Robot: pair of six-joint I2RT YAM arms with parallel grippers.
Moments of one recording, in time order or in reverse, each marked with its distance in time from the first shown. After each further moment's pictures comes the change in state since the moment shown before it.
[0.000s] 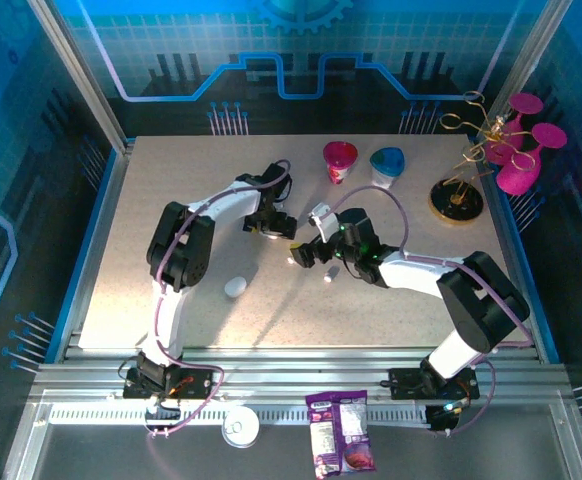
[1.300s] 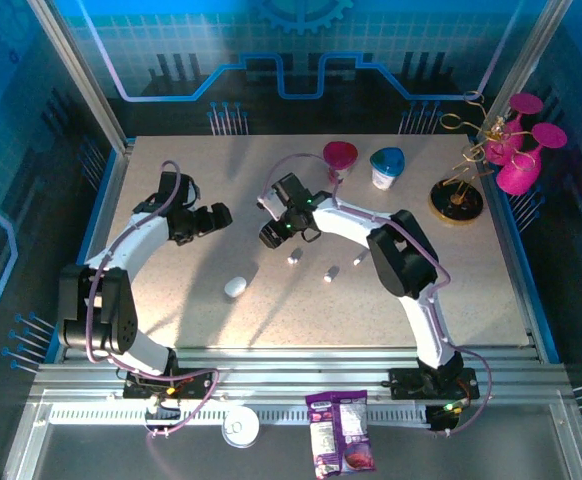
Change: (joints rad) left arm 0.399 -0.649 -0.615 0.285 0.188 -0.183; right arm 0.091 0.627 0.956 -0.845 0.075 -0.081
